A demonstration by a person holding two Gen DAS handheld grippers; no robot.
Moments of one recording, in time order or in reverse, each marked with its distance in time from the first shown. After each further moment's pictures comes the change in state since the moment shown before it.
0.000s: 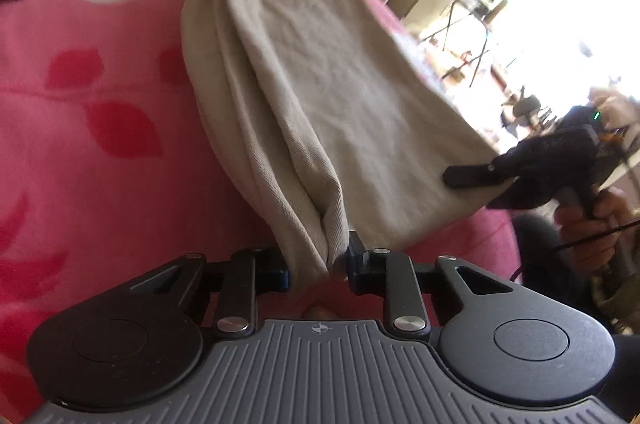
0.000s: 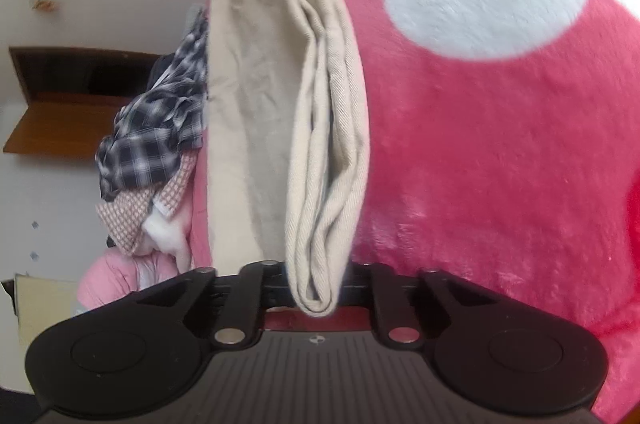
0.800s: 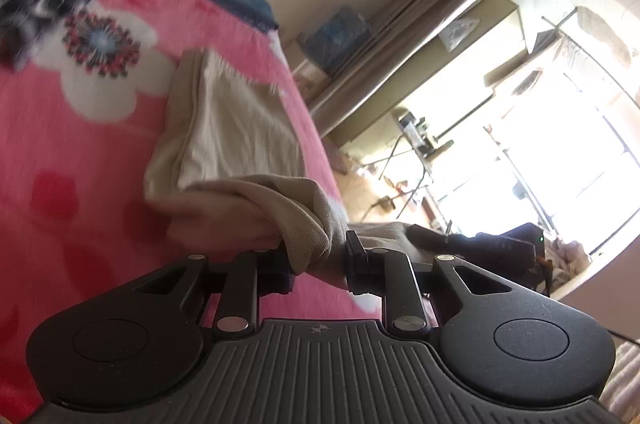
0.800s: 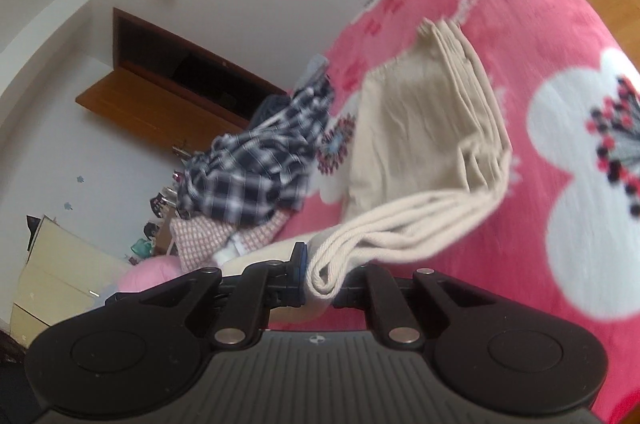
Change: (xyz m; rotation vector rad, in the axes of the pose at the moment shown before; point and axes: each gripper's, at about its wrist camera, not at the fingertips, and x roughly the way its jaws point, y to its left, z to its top) left arm -0.032 -0.001 0.082 -0.204 -0.325 -0.218; right arm -0.049 0.097 0.058 -0.350 -0.156 0.158
